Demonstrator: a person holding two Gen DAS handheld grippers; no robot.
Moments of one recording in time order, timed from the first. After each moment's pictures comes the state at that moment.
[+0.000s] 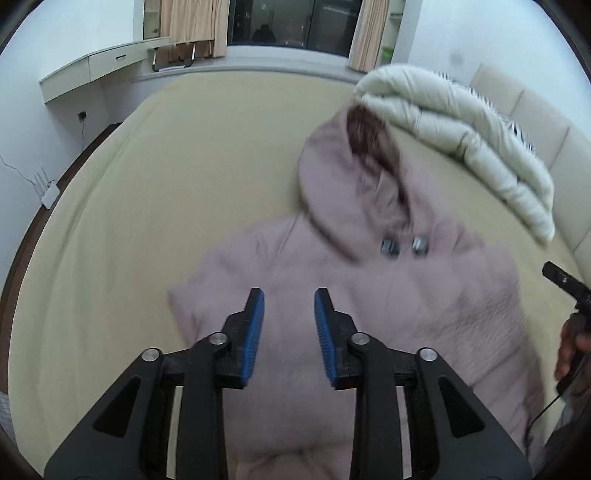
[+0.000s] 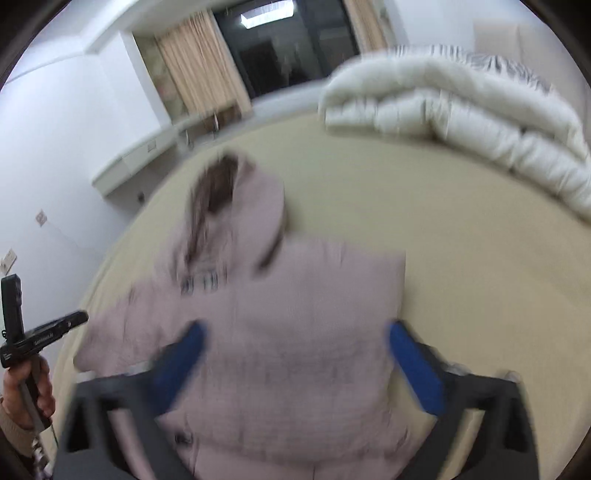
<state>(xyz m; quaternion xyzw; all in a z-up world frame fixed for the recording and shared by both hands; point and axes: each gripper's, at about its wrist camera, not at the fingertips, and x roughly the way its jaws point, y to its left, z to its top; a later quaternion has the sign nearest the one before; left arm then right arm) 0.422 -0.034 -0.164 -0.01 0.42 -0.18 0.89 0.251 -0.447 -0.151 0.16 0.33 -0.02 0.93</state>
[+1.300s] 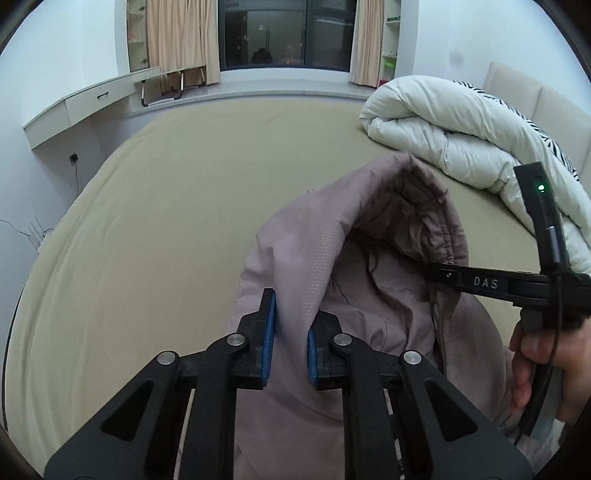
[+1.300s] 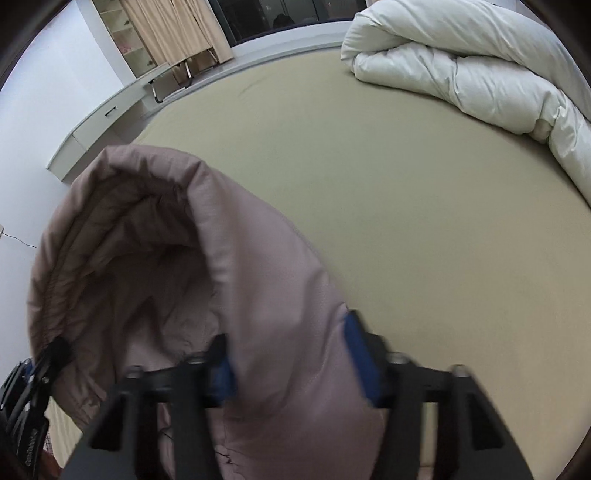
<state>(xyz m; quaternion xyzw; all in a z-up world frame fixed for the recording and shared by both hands) 0.594 -0.143 -0.159 0.03 0.37 -0.16 0.92 0.567 -0.414 -0.205 0.17 0.48 -0.03 0.86</state>
